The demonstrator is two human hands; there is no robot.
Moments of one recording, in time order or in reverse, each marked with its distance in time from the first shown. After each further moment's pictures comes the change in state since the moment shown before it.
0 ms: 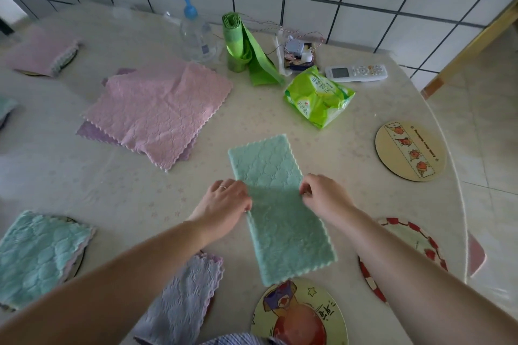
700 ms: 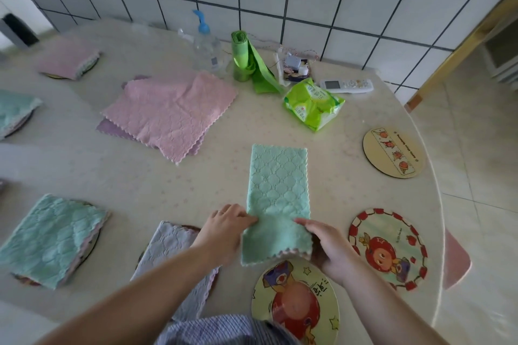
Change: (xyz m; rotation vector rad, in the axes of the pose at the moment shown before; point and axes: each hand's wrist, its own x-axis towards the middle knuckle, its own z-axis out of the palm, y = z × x) left_hand -0.064 0.034 0.010 -0.153 -0.088 -0.132; right_hand -0.115 -0.013 0.032 1.469 -0.214 0.551
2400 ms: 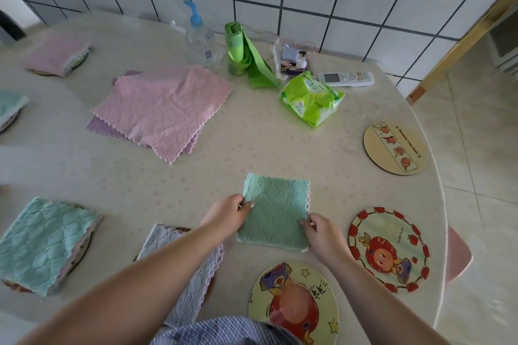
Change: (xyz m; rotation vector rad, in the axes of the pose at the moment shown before) left_hand 0.049 -0.002 0.001 -0.445 -0.064 -0.373; right_hand 0.037 0.006 -0.016 -1.013 0.264 -0.429
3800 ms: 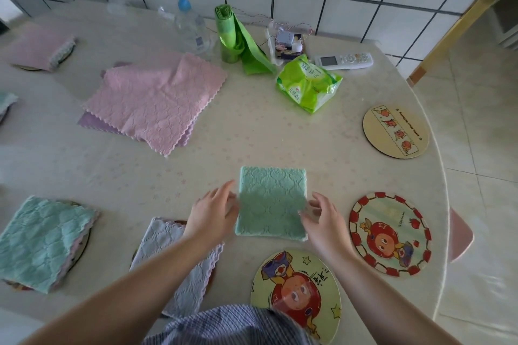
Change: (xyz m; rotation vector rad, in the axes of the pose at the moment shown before) left_hand -0.037 -0.009 -0.009 0.088 0.198 0.170; right_hand -0.014 -0.004 0.004 0.045 0.147 -0.006
